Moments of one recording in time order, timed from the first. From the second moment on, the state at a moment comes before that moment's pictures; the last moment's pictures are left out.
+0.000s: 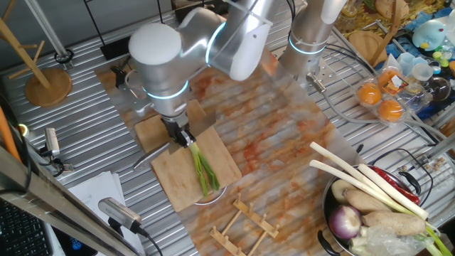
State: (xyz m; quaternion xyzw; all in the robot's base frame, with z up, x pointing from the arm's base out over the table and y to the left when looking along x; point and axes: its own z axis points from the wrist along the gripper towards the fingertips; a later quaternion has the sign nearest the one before) arm 0.536 0.136 0.098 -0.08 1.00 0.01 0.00
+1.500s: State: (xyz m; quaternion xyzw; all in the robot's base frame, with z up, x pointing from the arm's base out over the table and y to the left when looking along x) arm 0.512 0.159 0.073 -0.04 1.00 0.01 0.01
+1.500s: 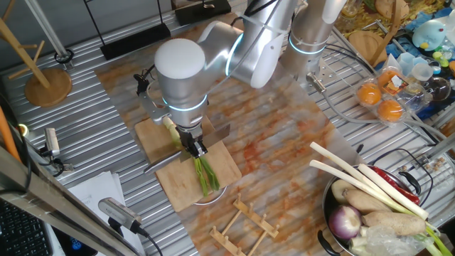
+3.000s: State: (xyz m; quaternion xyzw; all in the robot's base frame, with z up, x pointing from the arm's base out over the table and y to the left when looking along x) arm 0.496 0.155 0.057 -0.04 1.00 0.01 0.02
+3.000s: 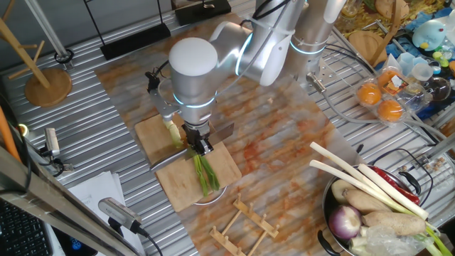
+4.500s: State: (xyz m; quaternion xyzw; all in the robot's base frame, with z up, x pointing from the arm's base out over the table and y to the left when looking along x) arm 0.499 0.155 0.046 -0.04 1.00 0.01 0.03
